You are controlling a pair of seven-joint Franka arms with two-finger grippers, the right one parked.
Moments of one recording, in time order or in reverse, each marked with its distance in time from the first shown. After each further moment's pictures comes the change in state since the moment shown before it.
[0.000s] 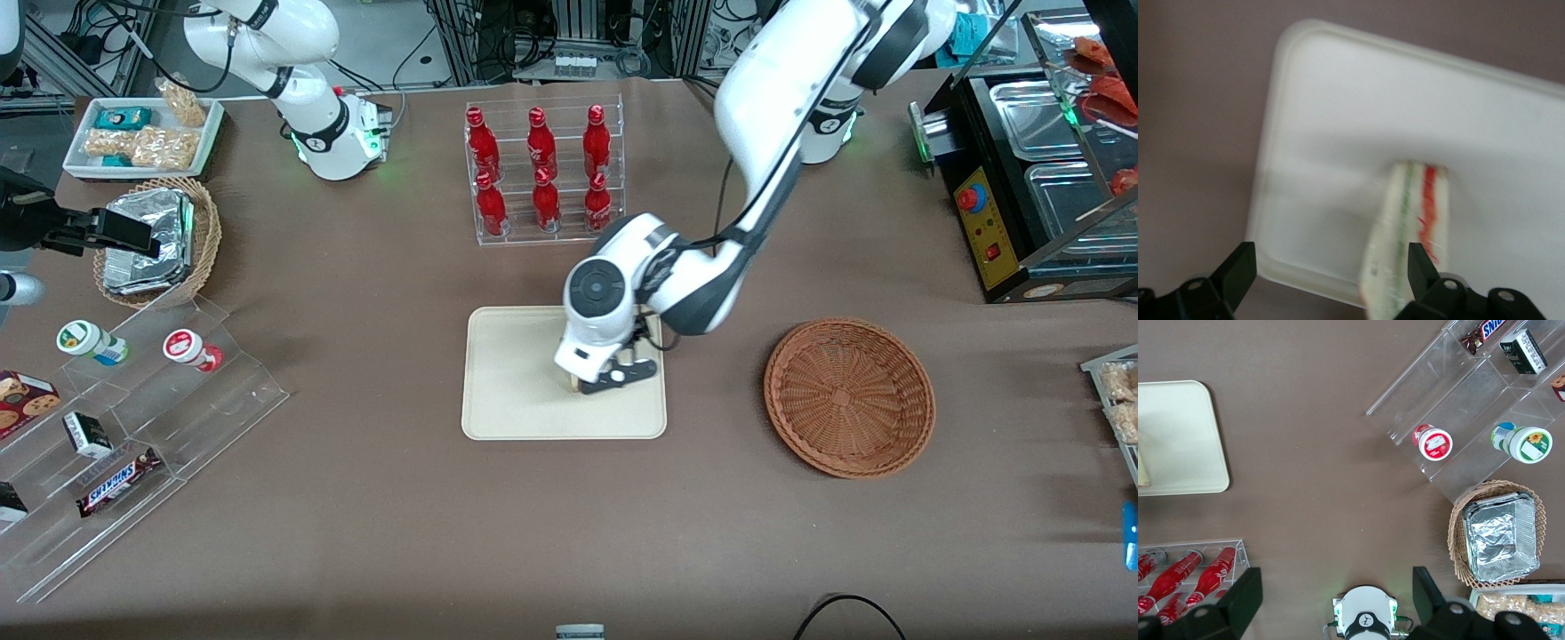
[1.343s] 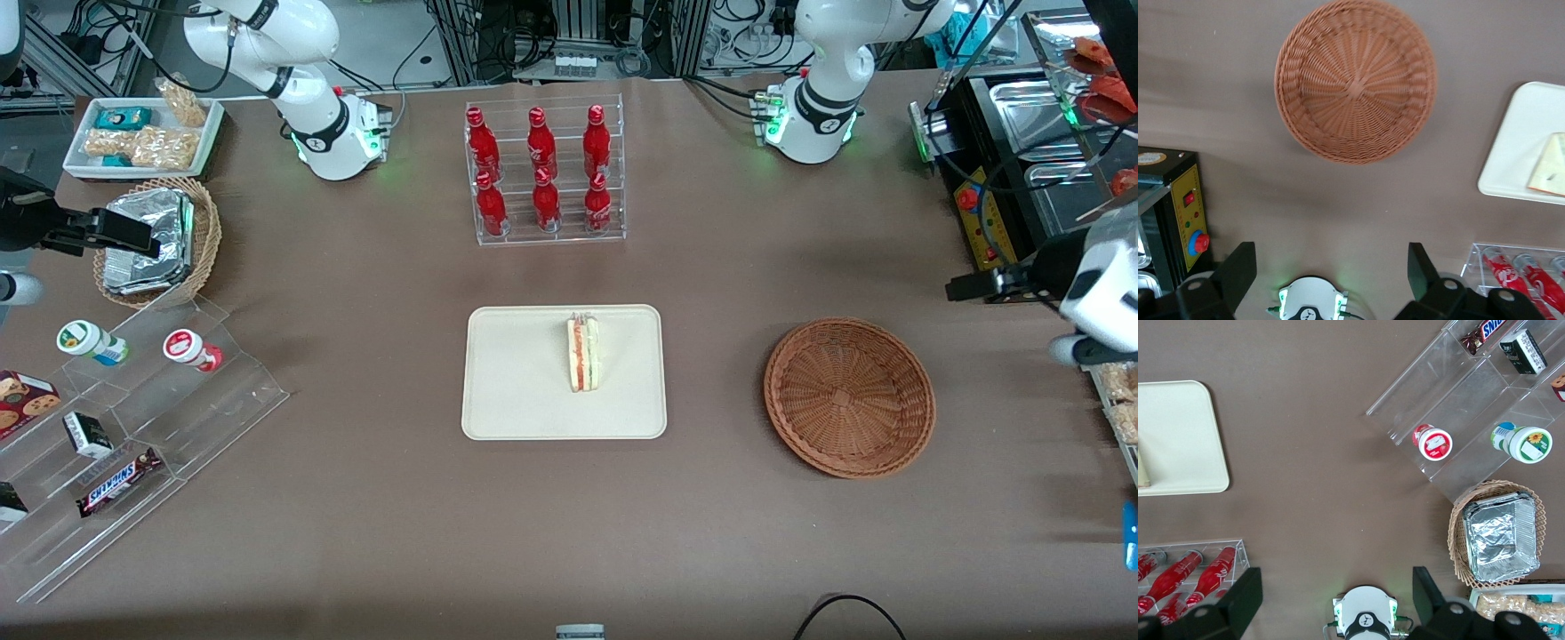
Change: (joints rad) arm 0.639 -0.426 0.042 0.119 -0.121 -0.636 0.813
